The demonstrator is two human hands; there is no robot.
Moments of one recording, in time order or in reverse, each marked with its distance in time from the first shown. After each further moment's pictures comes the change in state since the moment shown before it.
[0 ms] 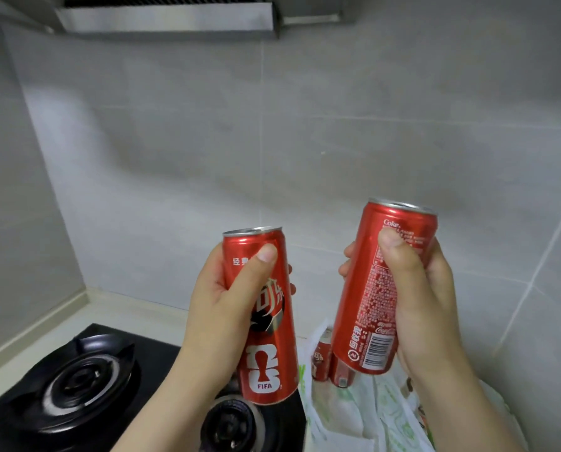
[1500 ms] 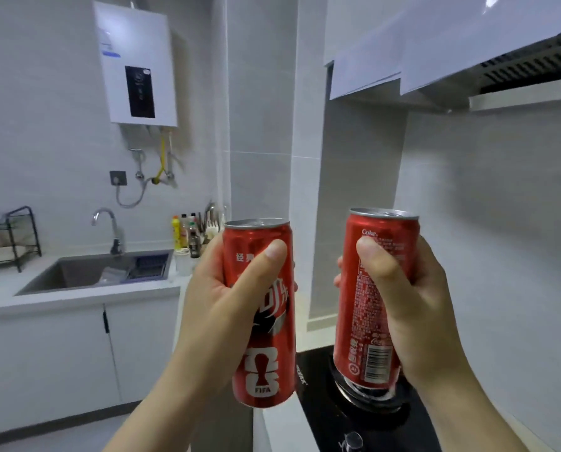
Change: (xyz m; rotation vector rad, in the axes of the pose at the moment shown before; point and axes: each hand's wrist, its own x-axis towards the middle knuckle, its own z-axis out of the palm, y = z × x) left_hand -0.181 0.181 -0.195 0.539 0.850 0.302; right_hand -0.111 -0.045 0.286 0.446 -0.889 -0.026
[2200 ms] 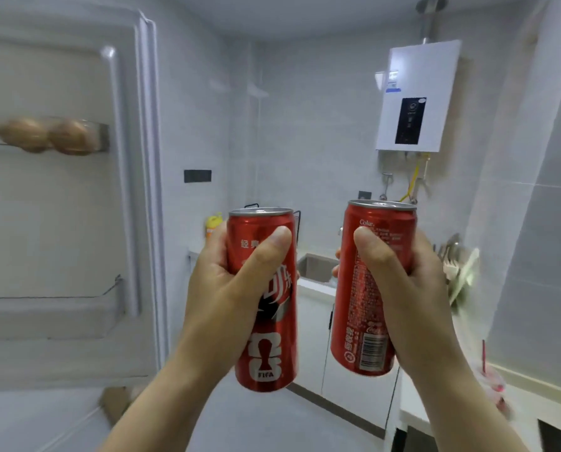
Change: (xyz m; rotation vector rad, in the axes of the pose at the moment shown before) left_hand -0.072 0.108 -0.276 0.438 0.656 0.173; right_hand -0.030 -0.027 0.334 0.468 -0.603 -0.018
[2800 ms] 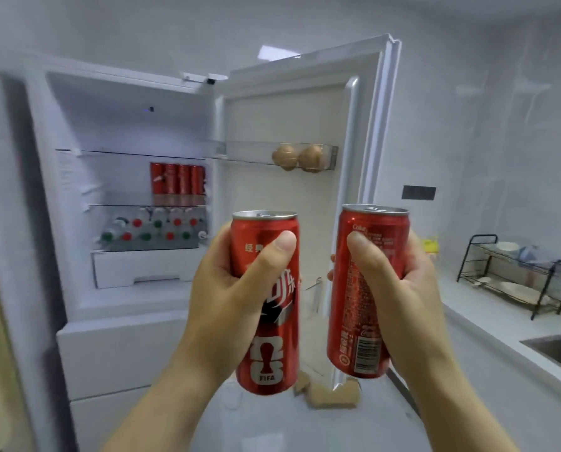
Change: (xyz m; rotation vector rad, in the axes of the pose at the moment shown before) left_hand -0.026 0.046 -0.093 0.460 0.616 0.119; right_hand 0.038 0.036 0.166 0.546 -0.652 0.020
